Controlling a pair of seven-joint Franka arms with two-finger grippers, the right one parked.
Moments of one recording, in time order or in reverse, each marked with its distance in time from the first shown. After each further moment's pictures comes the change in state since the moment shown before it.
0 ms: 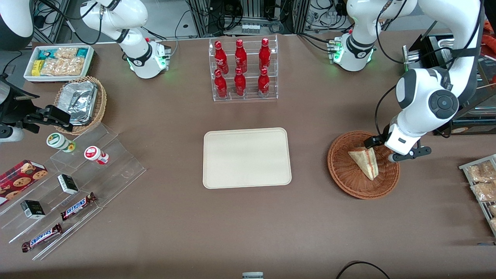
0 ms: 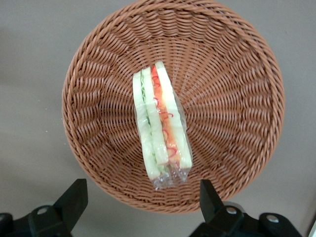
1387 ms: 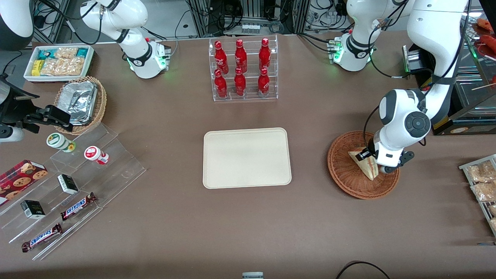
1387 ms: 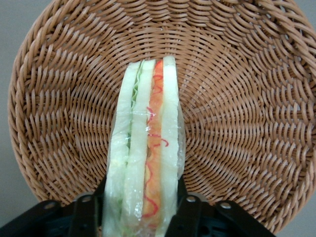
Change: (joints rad) arm -0.013 0.167 -0.010 0.000 0.000 0.145 -0.264
